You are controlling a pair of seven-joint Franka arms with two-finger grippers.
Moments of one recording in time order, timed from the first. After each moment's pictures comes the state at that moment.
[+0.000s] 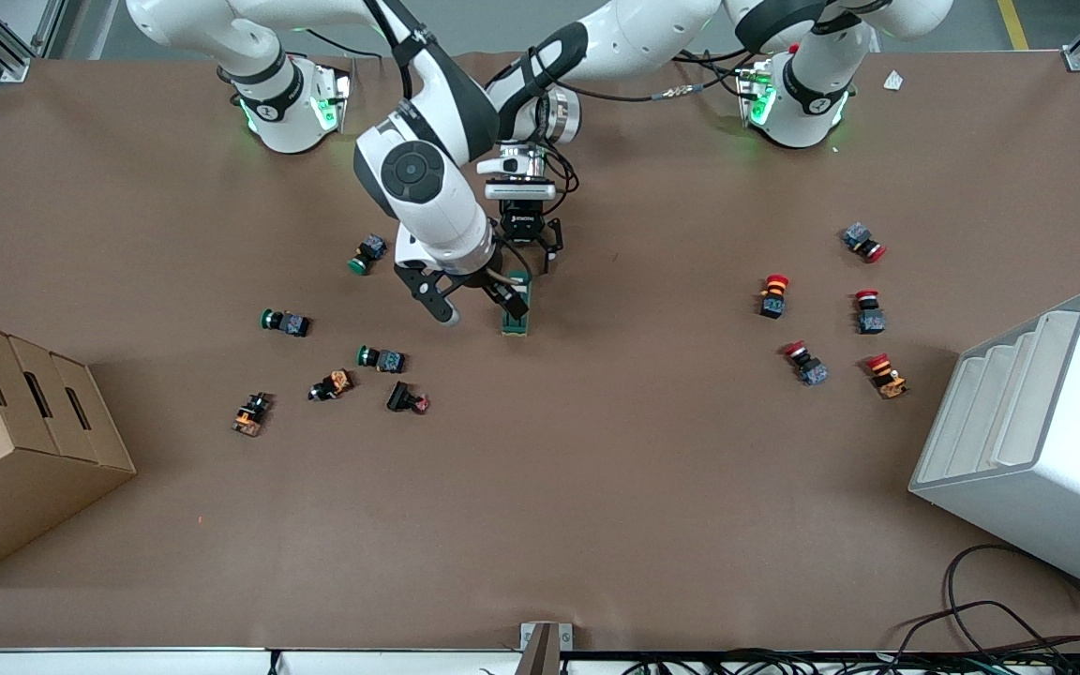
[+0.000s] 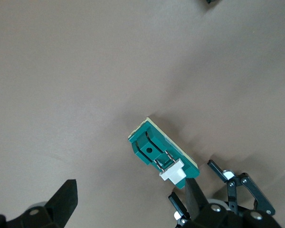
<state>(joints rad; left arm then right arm) -0.88 0.87 -0.48 -1.87 1.83 1.89 -2.56 0.76 0.36 -0.02 -1.89 0.21 2.36 1.44</state>
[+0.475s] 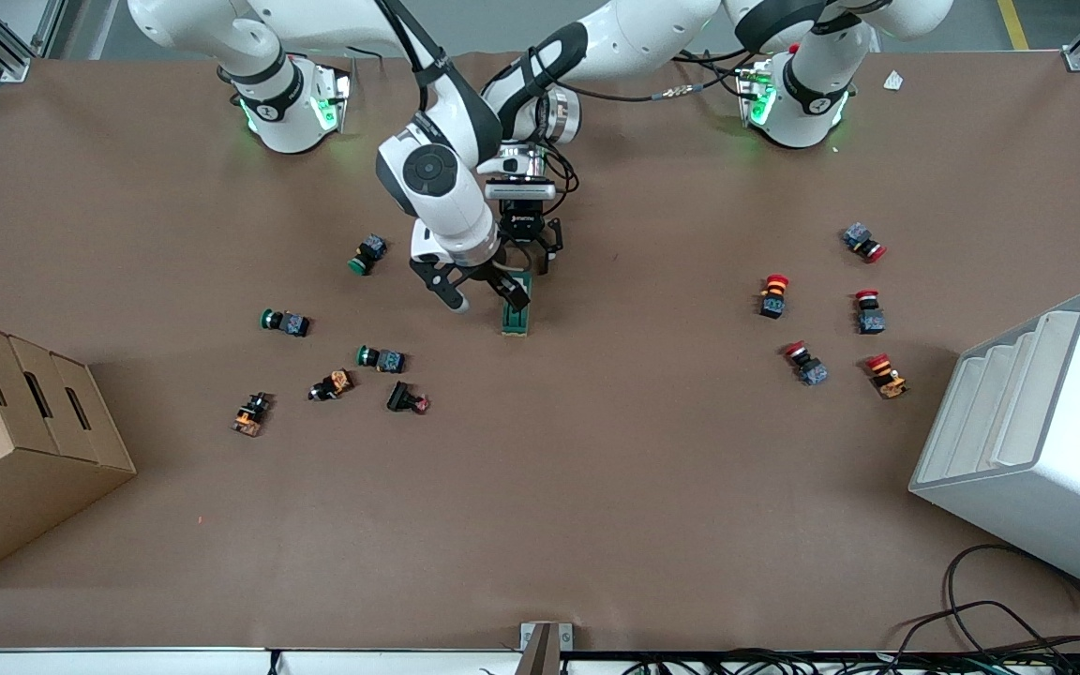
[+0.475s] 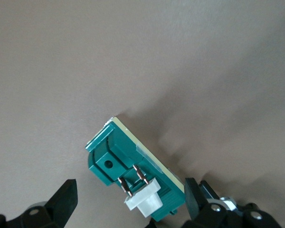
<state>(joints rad) -0.88 0.87 -0.48 -1.87 1.83 1.89 -2.56 0.83 0.42 -0.02 -2.08 0.21 2.65 1.46</state>
